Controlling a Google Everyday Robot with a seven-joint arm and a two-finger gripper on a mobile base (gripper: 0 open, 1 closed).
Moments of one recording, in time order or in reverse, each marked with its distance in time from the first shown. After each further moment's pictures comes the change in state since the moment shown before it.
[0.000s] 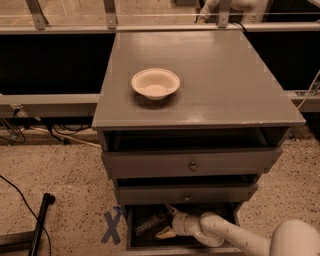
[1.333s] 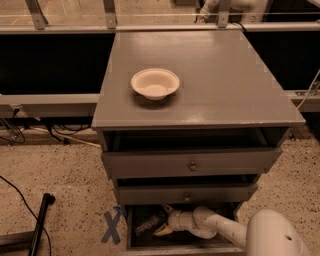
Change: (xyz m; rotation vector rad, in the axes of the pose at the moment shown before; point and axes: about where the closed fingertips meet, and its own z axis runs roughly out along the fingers) arm 0.022 -0.007 0.047 -0.069 0.028 -0.081
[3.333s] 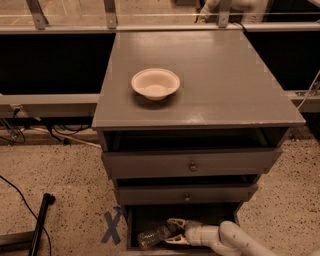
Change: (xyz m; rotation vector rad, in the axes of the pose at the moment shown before) arm -0.033 0.043 -0.109 0.001 -0.257 -0.050
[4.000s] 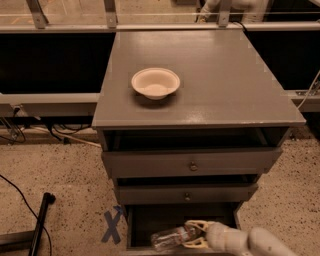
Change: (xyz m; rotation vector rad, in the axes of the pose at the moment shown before) arm -0.085 0.001 -0.113 0.096 0.051 -0.027
